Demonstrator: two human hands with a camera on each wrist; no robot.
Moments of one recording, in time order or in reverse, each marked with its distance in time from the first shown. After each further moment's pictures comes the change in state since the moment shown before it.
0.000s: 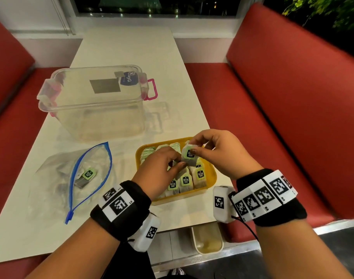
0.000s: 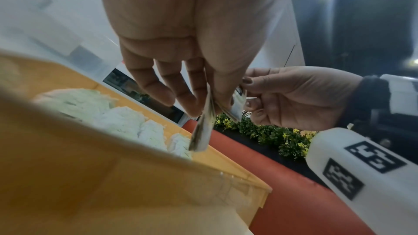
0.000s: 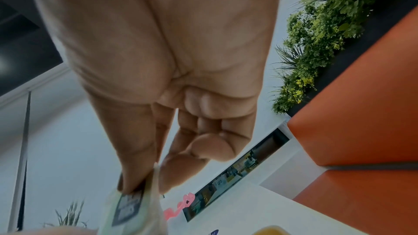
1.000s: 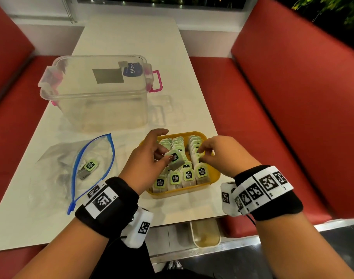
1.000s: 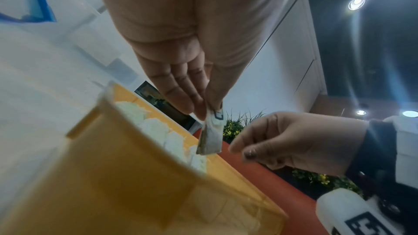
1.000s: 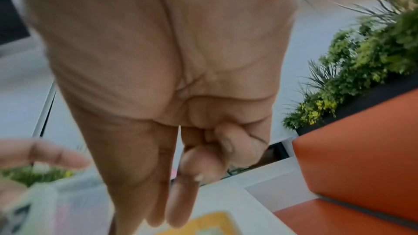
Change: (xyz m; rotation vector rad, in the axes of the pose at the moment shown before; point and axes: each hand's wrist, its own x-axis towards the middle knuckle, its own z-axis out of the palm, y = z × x) left_hand -0.017 -0.013 -0.019 -0.253 0.123 -0.195; right_hand 0.004 0.009 0.009 -0.542 -0.223 0.119
